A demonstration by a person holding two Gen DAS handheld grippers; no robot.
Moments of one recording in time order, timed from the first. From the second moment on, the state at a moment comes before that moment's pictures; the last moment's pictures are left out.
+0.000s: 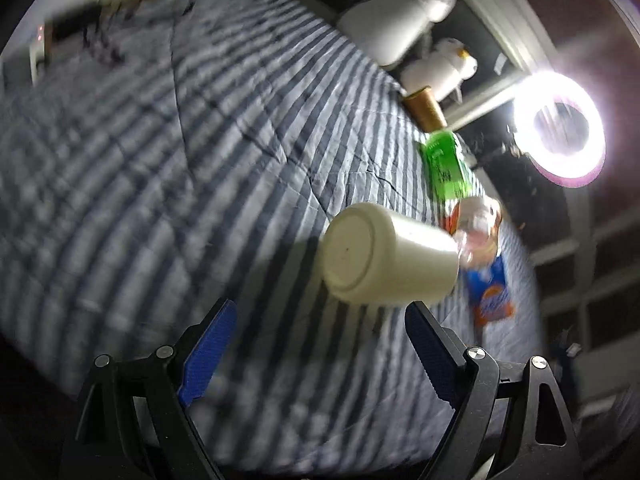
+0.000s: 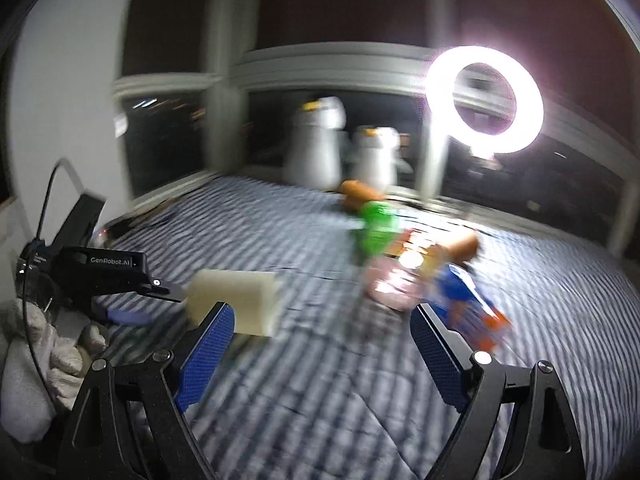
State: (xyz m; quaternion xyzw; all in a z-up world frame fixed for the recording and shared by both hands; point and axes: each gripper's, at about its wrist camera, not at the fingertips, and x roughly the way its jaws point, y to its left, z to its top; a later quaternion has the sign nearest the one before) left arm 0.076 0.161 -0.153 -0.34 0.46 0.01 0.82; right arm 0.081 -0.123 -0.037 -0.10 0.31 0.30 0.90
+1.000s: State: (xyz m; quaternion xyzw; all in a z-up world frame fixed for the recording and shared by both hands) left arm -0.008 0.188 -0.106 -0.12 0.40 0.12 0.90; right arm 0.104 0.079 -0.121 -0.55 0.31 0.45 0.63
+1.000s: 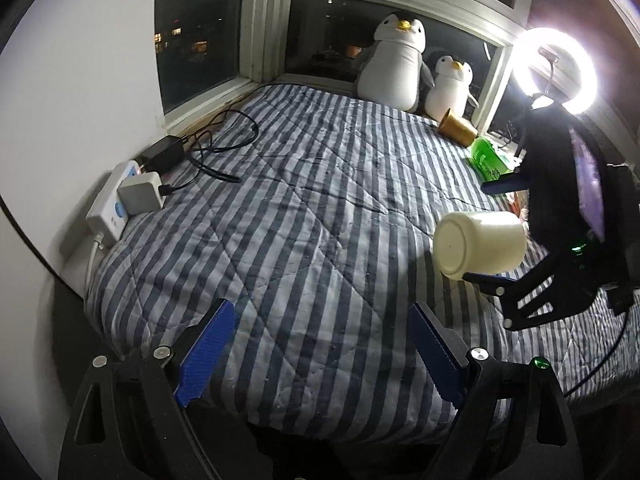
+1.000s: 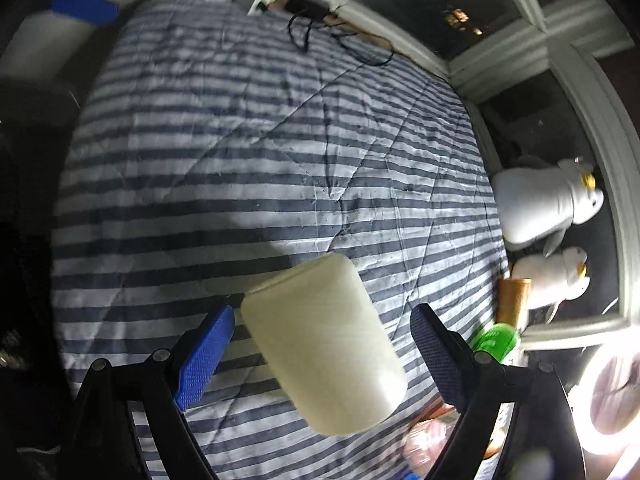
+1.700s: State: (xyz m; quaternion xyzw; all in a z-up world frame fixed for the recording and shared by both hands) left arm 0.000 0.180 -0.101 -0.13 0.39 0.11 0.90; right arm 0.143 0.069 -0.108 -0.47 0.36 0.43 0.68
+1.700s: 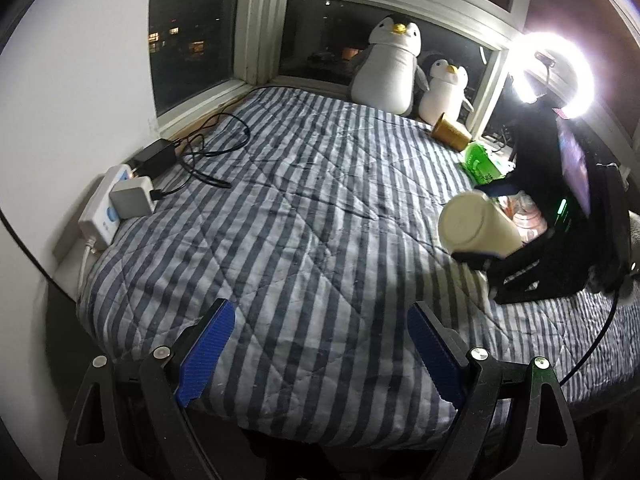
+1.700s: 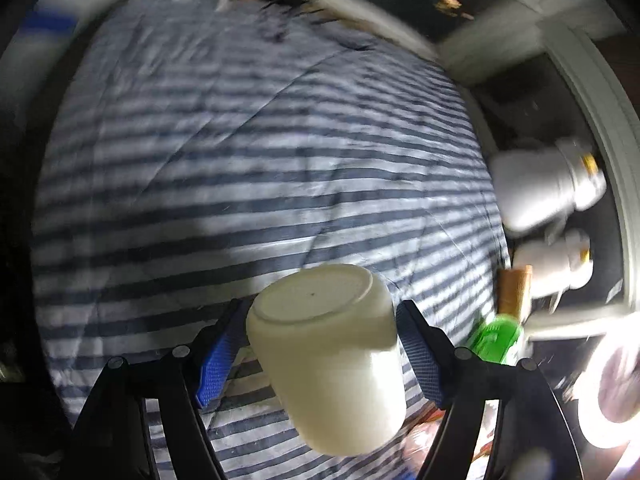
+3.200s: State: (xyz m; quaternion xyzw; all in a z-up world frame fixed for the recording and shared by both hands) left arm 0.042 0.082 -0.090 -0.09 0.39 0.01 0.92; right arm 0.192 -0.136 -0.105 0.02 0.42 0.28 0.86
